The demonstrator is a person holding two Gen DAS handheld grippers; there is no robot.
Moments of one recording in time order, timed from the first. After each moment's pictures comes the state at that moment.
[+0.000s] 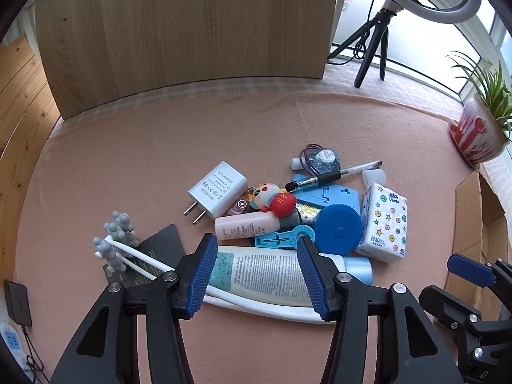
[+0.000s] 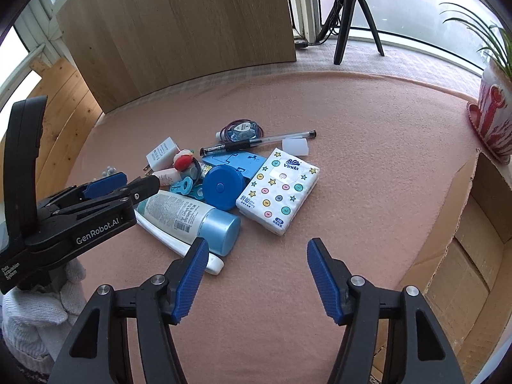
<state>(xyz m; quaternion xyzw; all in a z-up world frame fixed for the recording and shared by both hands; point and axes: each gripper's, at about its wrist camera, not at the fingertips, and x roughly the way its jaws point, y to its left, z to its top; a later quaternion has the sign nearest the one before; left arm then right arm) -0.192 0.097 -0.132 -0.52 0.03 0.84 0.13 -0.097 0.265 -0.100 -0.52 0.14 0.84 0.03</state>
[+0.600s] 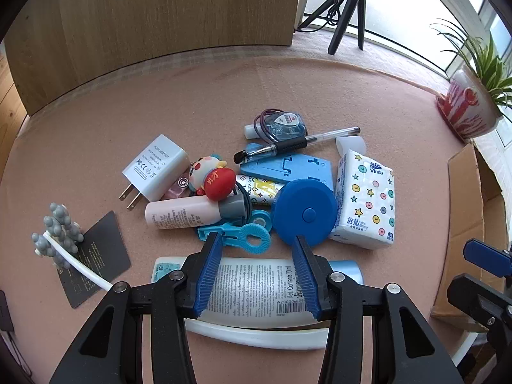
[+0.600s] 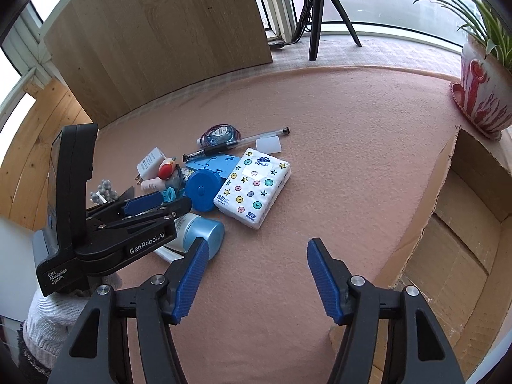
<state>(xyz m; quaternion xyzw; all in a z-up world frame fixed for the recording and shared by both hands) -0.181 0.129 -0.169 -0.55 0.04 0.82 0.17 -0.081 0.290 -0.095 -0.52 0.18 0.84 0.04</state>
